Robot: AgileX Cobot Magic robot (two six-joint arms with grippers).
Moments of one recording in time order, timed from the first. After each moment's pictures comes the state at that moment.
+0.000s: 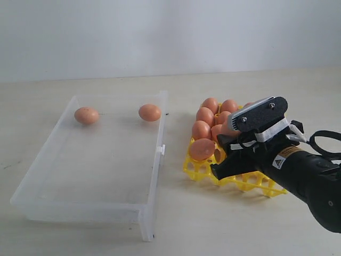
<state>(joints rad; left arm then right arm) 0.08 0.01 0.00 0.08 0.38 0.03 0.54 1.75 -0.44 0.24 -0.80 -0.28</state>
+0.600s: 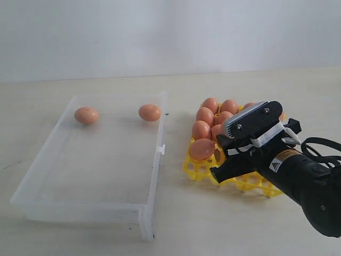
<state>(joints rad) 0.08 0.01 0.00 0.08 0.38 0.03 0.54 1.81 -0.44 0.24 -0.89 -0.36</state>
